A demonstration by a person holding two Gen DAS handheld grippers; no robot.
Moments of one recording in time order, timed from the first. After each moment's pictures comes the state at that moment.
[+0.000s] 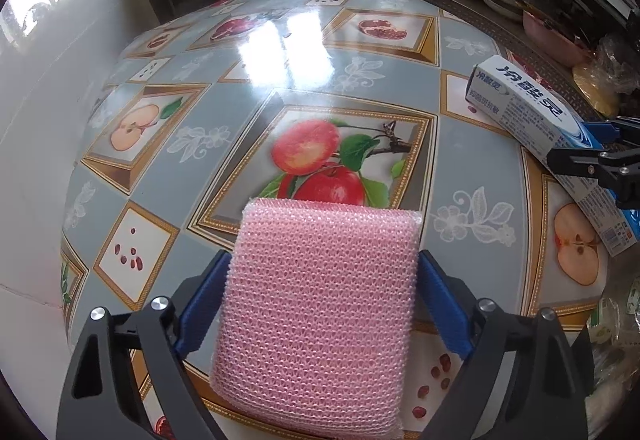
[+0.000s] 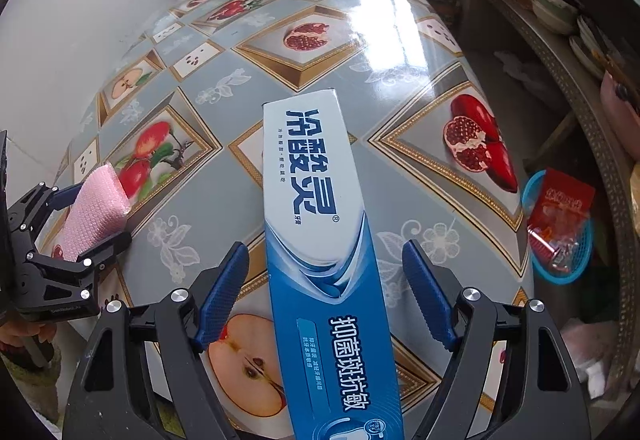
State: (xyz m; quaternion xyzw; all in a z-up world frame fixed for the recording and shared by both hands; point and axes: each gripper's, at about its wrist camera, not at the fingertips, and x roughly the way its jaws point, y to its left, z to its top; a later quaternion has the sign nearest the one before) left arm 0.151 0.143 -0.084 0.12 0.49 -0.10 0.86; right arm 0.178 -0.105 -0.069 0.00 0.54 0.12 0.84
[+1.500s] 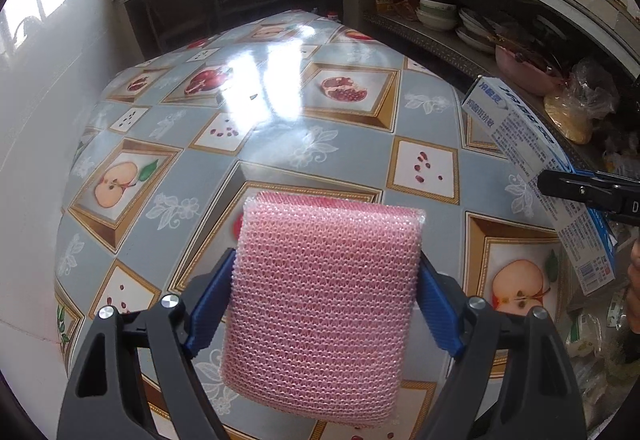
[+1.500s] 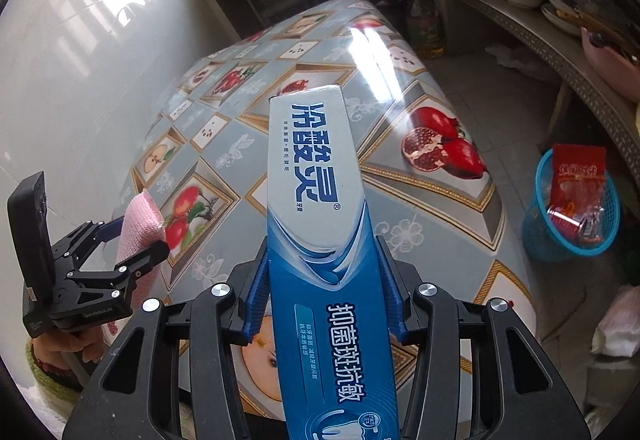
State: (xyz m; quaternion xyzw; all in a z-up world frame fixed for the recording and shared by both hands) left arm 0.161 0.112 -0.042 0.09 0.44 -0.15 0.88; right arm 0.150 -0.166 -0.038 0.15 0.46 0.13 0.86
